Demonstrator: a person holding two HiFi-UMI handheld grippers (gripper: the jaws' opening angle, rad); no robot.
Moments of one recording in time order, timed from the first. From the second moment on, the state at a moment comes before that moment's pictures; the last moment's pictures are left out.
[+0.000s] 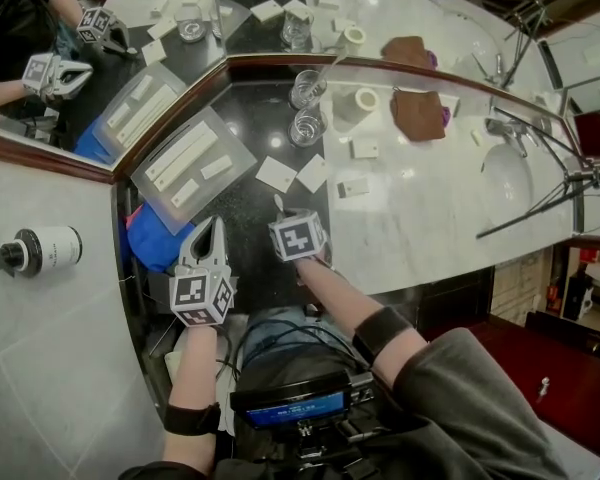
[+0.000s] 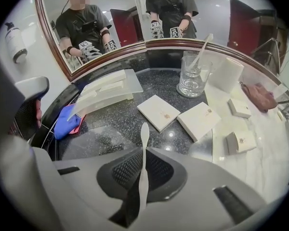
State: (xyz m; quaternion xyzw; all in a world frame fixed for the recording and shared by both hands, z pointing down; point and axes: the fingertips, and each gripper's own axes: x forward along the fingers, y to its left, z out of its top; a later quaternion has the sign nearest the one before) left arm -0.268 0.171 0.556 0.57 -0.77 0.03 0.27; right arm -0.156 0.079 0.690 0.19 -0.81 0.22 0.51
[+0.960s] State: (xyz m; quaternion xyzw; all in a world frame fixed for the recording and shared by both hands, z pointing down) left arm -0.205 0.130 0.504 0.58 -0.78 0.05 0.23; right arm -0.122 -0.014 0.540 0.15 -0.93 0.20 0.26
